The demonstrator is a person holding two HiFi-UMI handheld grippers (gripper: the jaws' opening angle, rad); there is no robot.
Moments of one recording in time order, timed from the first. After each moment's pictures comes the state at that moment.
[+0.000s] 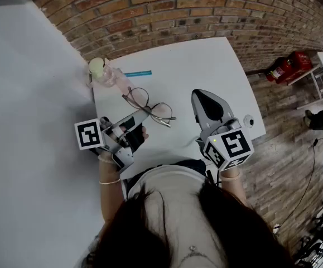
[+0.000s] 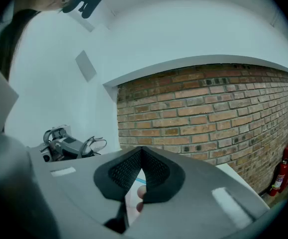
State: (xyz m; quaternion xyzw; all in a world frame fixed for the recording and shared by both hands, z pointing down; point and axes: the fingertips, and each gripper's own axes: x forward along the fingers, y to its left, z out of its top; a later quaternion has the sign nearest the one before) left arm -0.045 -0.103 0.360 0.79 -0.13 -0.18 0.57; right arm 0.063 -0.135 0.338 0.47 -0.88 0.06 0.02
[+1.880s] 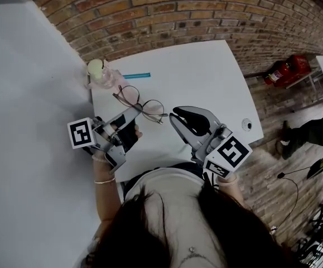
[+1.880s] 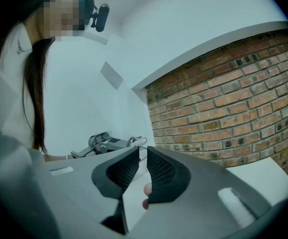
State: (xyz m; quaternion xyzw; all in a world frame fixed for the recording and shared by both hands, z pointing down) left arm -0.066 -0.116 0.354 0.78 -0.13 -0.22 0.58; right arm 0.002 -0.088 0.330 0.28 -0.96 0.09 0.00
